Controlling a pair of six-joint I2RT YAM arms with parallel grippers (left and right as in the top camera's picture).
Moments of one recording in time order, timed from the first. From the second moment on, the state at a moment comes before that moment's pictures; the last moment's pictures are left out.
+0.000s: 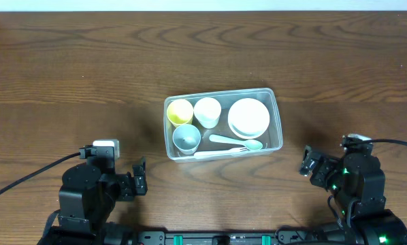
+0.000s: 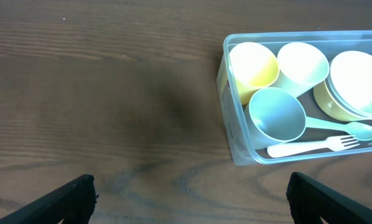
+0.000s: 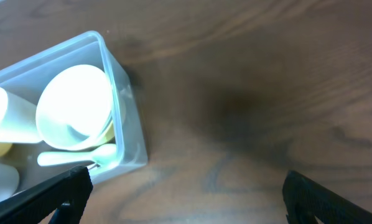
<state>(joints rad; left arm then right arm) -0.17 0.46 0.78 -1.02 0.00 -0.17 0.17 0.52 0.66 -0.88 0.13 0.47</state>
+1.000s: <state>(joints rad) -0.17 0.46 0.78 -1.02 0.00 -0.17 0.08 0.01 0.01 0.00 -0.09 -0.04</state>
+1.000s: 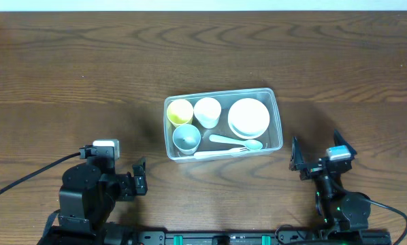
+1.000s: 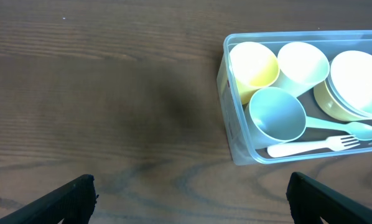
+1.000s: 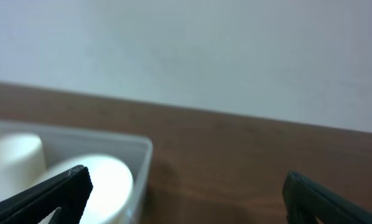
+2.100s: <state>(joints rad) -0.17 0.46 0.78 -1.02 0.00 -0.17 0.08 0.01 0.01 -0.06 -0.10 -0.10</state>
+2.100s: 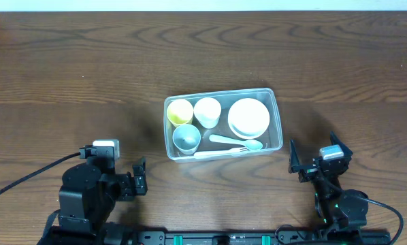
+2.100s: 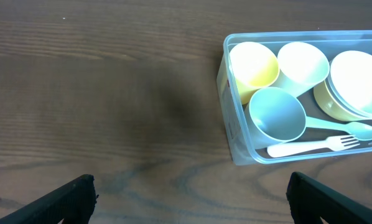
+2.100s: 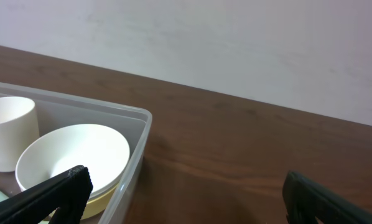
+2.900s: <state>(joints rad) -0.02 0.04 0.24 -0.47 -0.01 -0.09 0.08 0.01 0.01 -0.06 -0.10 -0.10</state>
